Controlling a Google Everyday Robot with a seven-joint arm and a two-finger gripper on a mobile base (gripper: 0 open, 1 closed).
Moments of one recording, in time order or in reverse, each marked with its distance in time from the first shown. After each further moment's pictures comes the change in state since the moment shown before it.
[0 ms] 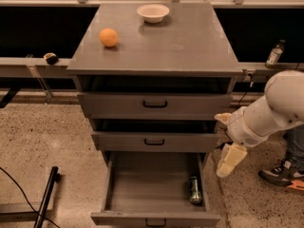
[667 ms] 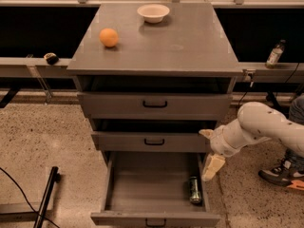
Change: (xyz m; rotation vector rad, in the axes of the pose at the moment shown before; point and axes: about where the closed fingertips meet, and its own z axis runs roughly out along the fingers) arm 0.036 -0.027 0.146 -0.064 -0.094 -0.035
